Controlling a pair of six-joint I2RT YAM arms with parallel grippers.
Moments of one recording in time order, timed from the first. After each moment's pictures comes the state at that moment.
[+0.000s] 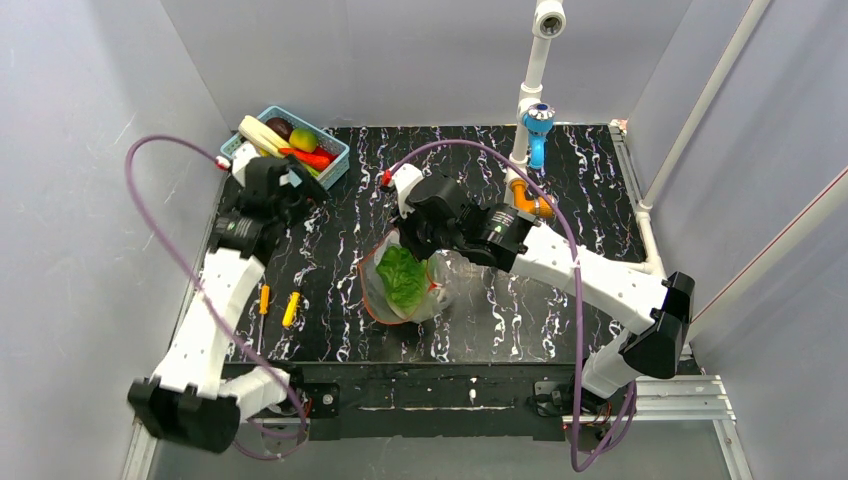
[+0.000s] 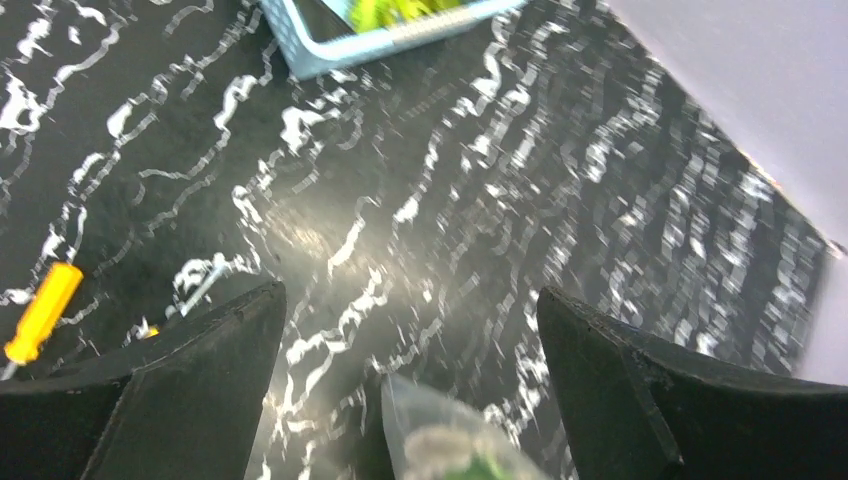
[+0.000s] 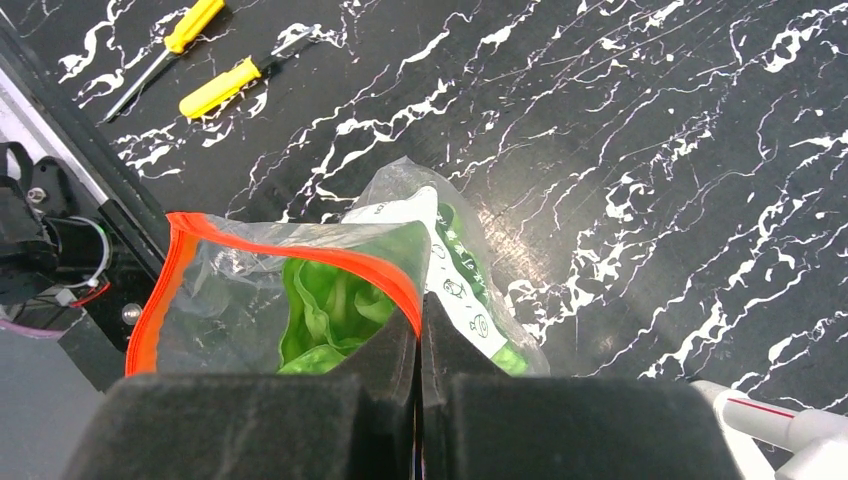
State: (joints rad) left arm -0.21 1.06 1.21 -0.78 -0.29 -0.75; right arm 1.07 1.53 1.57 -0.66 0.12 0.16
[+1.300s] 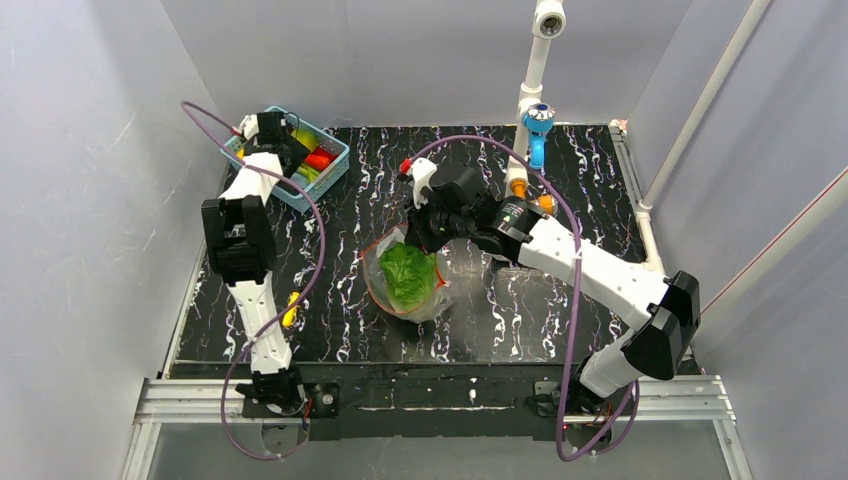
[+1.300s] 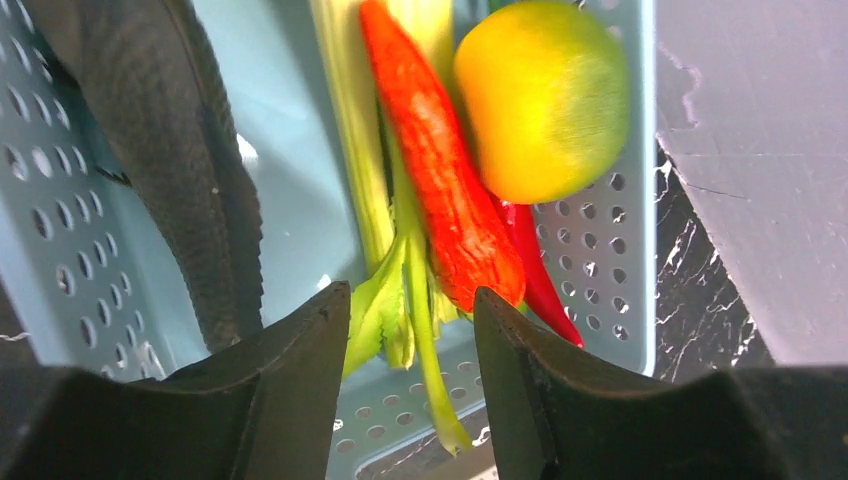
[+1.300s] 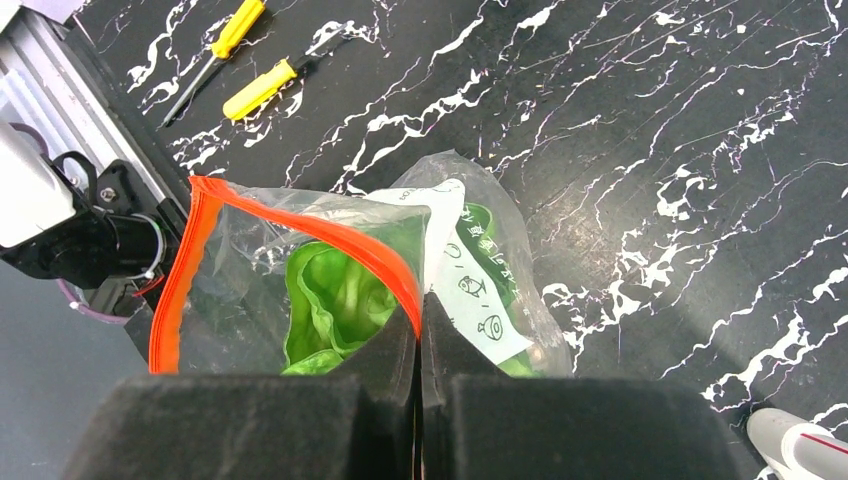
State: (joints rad) left arm 0.07 2.15 1.80 -0.39 -0.18 -0.74; right arm 0.94 1.51 1.47 -0.57 -0.11 0.21
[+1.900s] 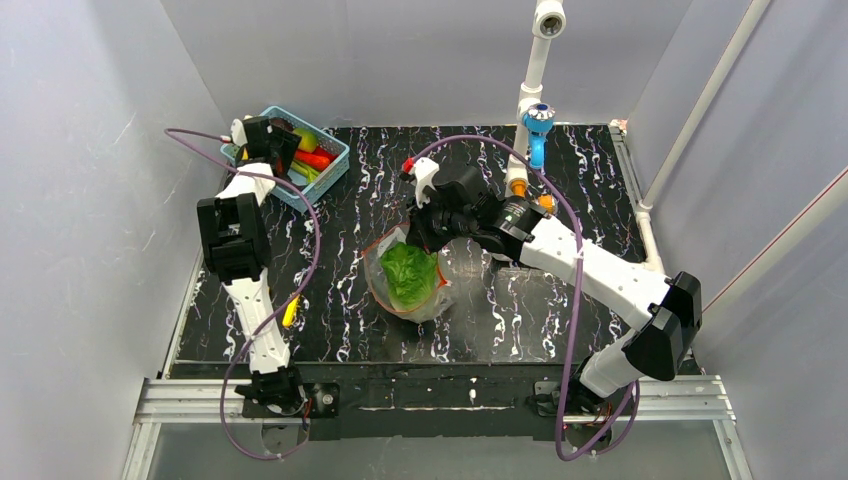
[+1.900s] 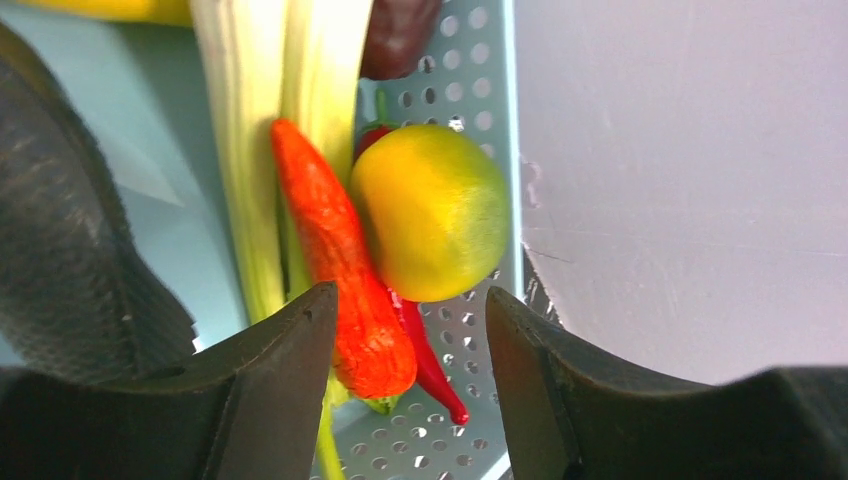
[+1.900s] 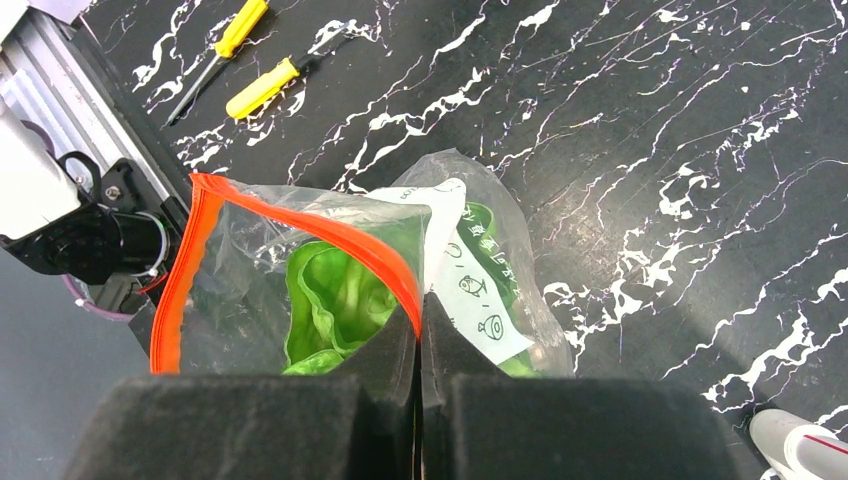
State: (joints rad) left arm 0.14 2.19 1.67 -0.01 -0.01 -0.98; right arm 0.93 1.51 1.46 -0.56 -0.13 0.21
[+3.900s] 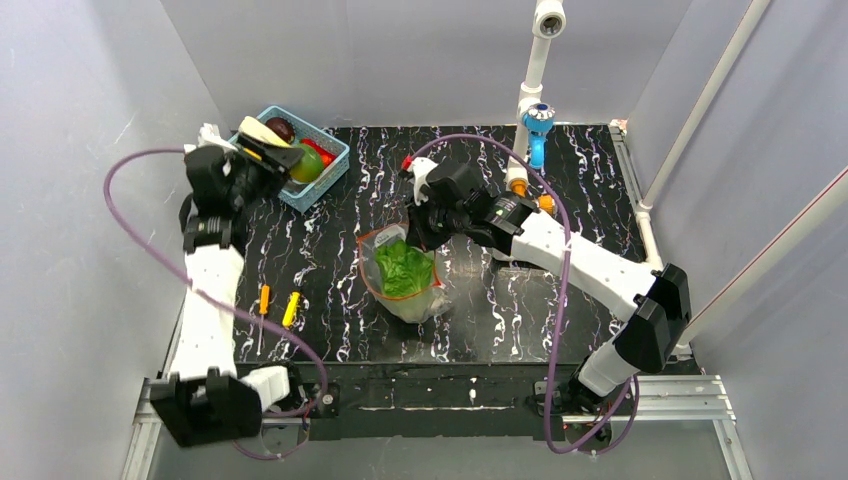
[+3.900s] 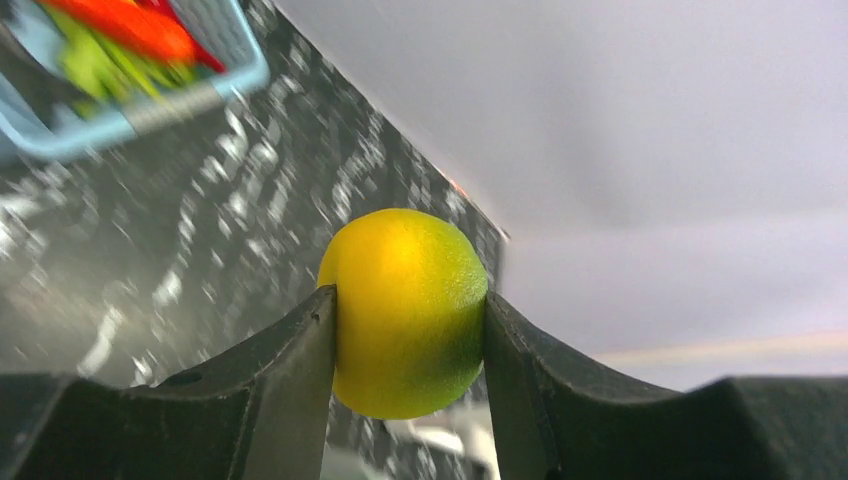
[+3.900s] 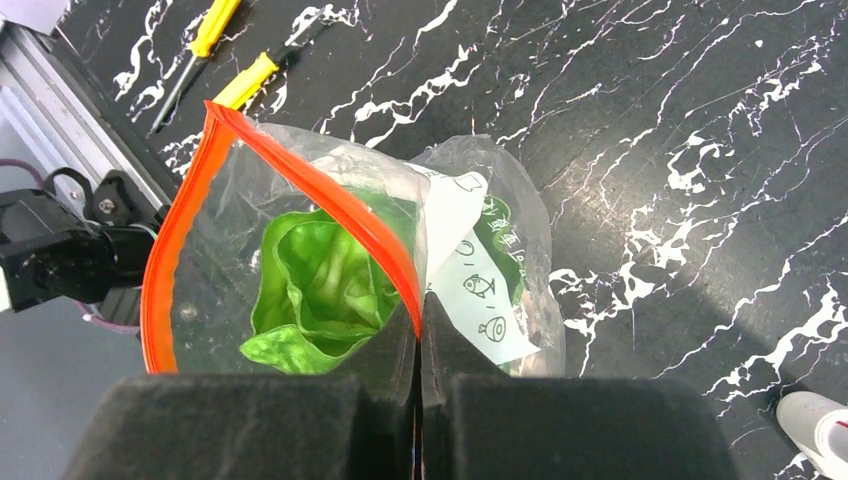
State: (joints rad) left arm 0.14 1.24 1.21 -0.28 0.30 -0.92; right arm 0.91 1.56 1.47 -0.57 -0.13 0.26
